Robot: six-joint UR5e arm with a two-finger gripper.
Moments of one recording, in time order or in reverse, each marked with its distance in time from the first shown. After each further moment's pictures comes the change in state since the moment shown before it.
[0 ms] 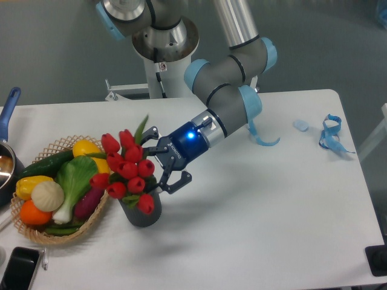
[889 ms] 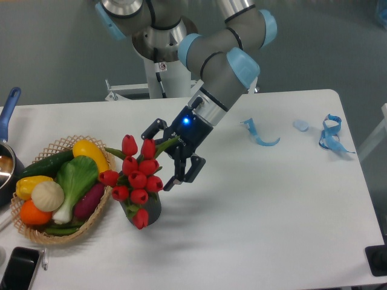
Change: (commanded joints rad) arm -0.008 0.179 0.037 -0.002 0.518 0.006
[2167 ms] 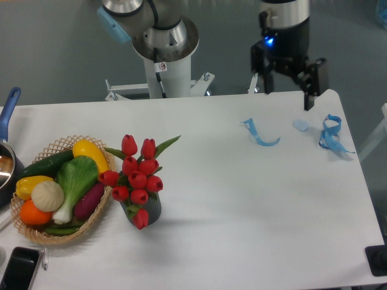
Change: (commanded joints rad) arm 0.233 0.126 0.466 -0.655 0.793 0.440
